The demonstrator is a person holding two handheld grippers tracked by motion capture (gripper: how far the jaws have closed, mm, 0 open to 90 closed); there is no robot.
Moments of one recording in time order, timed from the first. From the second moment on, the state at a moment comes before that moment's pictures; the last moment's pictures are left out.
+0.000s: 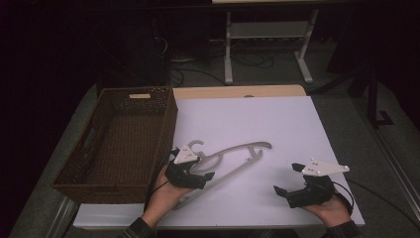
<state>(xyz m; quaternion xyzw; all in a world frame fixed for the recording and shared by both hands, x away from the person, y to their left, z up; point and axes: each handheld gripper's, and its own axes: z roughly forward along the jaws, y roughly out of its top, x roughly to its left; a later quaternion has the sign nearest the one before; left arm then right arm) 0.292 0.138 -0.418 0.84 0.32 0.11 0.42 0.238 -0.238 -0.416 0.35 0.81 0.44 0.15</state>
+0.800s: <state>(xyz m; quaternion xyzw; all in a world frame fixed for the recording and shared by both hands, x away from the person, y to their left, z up) 0.338 0.130 -0.441 0.85 0.38 0.14 0.33 0.238 -0.239 -0.416 0.35 0.81 0.44 0.15</state>
